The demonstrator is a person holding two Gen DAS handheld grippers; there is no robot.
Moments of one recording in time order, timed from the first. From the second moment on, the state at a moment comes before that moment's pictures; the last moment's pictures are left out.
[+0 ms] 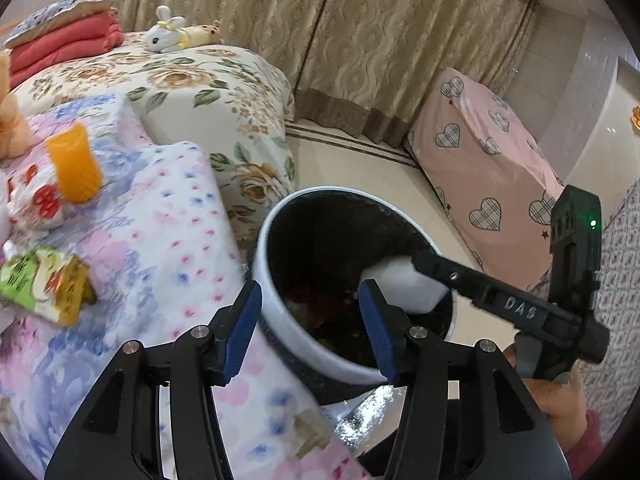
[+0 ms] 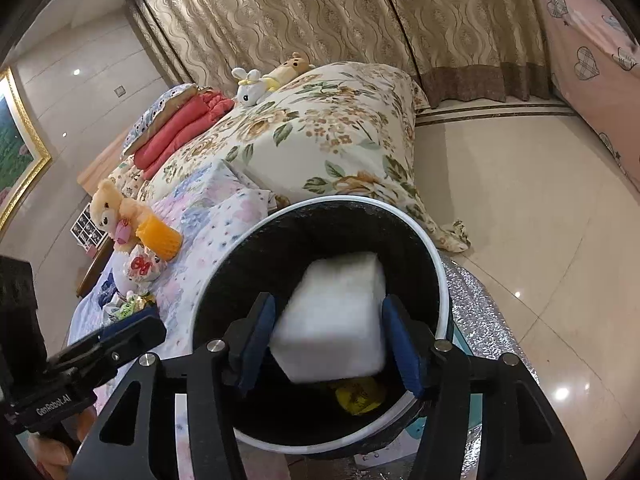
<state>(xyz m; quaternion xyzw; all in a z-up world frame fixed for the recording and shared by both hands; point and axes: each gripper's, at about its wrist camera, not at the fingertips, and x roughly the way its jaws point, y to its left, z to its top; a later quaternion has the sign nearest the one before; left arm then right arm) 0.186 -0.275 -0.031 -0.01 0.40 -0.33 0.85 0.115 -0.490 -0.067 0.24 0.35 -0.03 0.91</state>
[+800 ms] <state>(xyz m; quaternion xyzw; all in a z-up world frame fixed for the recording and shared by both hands) 0.147 -0.118 -0.063 -0.04 0.39 -0.19 0.90 0.108 -0.365 -0.049 0.19 0.33 0.05 0.92</state>
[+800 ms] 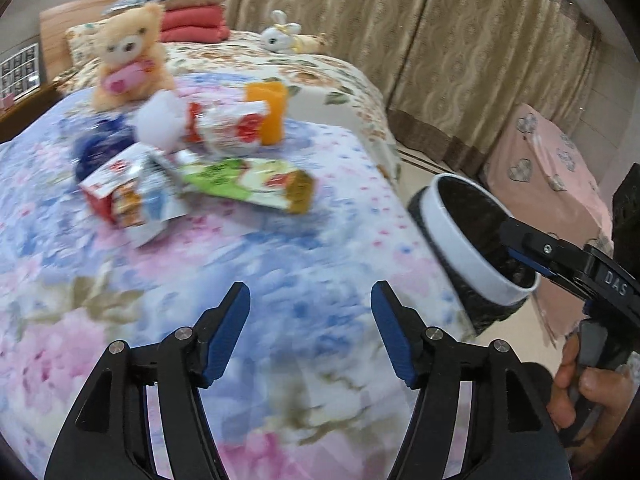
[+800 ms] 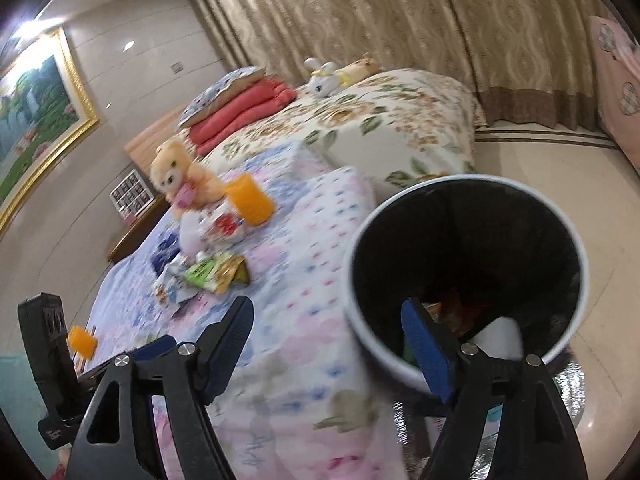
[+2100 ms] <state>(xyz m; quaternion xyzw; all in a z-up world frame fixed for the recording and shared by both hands) 0.239 -0.011 -0.085 -0.12 0.44 -0.13 0.88 0.237 -0.255 -0.081 0.13 0.40 0.19 0.89</state>
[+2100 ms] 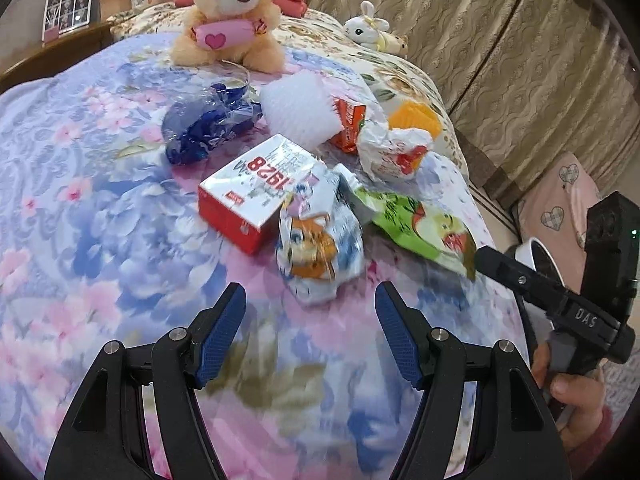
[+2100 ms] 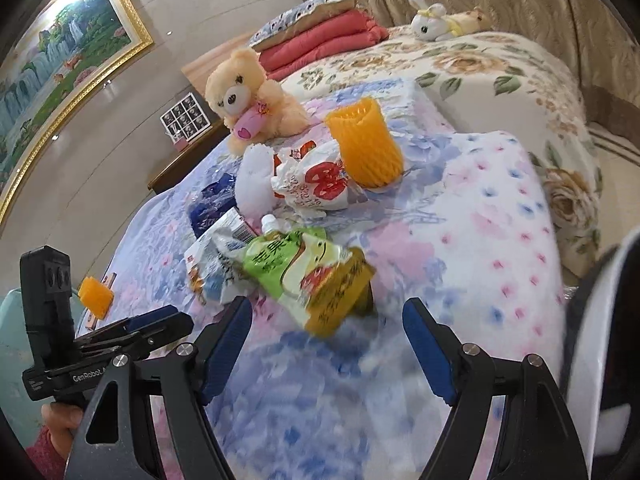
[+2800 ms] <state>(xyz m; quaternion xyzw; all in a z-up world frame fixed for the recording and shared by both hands) 0.222 -0.024 -0.088 -0.12 0.43 -0.17 0.88 0.235 -0.250 -0.096 0.14 0.42 0.21 0.87</state>
